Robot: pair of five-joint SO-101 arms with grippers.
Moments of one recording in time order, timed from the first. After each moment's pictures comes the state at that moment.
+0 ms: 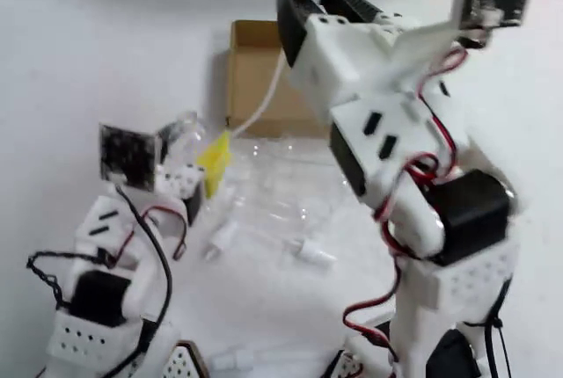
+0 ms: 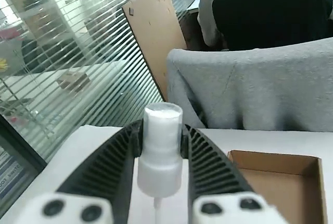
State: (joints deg) left arm 10.0 -79.3 65.8 41.1 2.3; right arm -27.4 -22.2 -33.3 69.4 -20.6
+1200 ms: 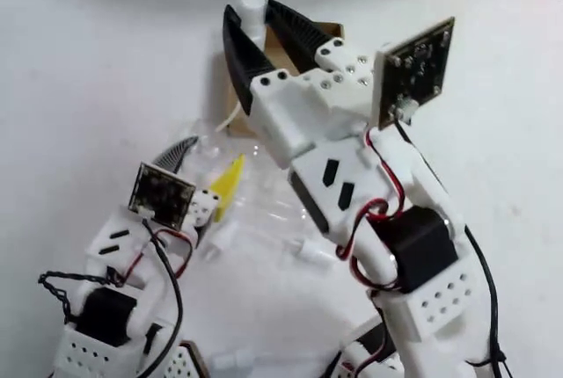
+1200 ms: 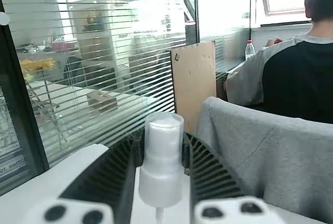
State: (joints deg) left arm 13.8 -89.5 74.1 40.7 -6.9; right arm -36.1 -42.2 6.6 36.1 -5.3
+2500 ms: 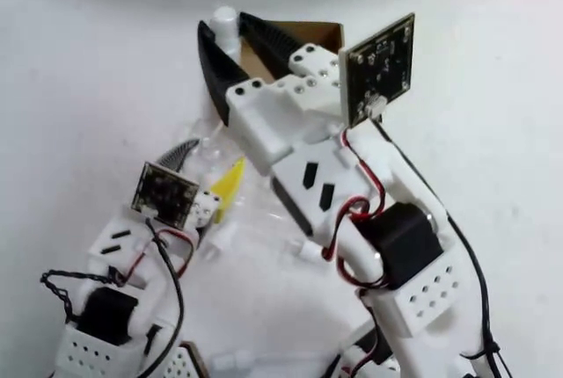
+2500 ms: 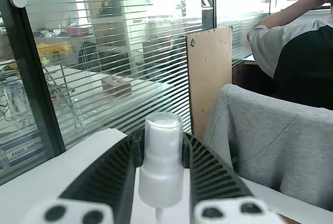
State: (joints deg) left arm 13.8 -89.5 75.3 40.6 -7.0; right arm -39.8 -40.1 6.6 37.2 -5.1
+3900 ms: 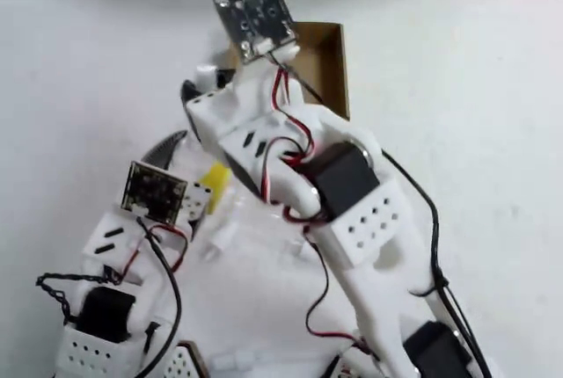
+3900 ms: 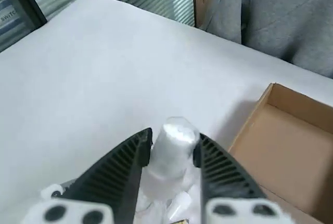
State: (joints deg) left arm 10.2 -89.6 75.3 37.4 -7.0; right arm -41.6 -18.5 -11.8 68.0 -4.9
